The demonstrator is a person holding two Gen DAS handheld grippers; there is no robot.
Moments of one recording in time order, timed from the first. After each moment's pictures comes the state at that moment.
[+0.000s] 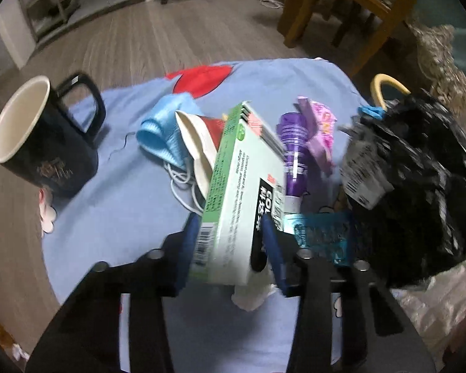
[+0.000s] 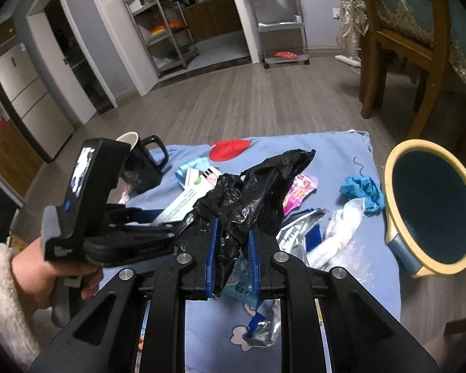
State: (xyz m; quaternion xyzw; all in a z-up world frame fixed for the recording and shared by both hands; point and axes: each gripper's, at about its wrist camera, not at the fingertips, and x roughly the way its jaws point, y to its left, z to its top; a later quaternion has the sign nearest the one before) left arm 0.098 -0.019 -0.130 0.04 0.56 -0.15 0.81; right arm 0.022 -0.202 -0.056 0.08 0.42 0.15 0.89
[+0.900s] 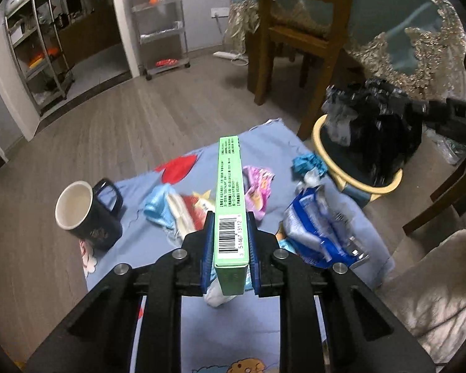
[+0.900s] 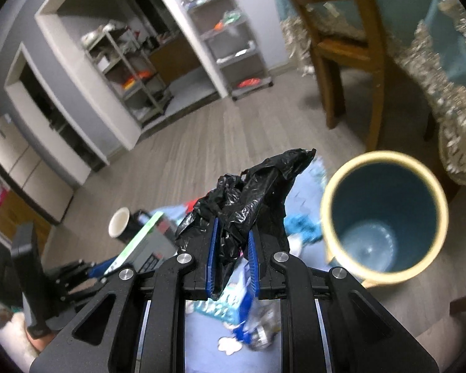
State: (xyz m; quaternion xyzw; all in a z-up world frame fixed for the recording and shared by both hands) left arm 0.038 -0.067 -0.008 0.10 0.44 -0.18 0.88; right arm 0.023 -0.326 0.014 0.20 0.37 0.10 0.90
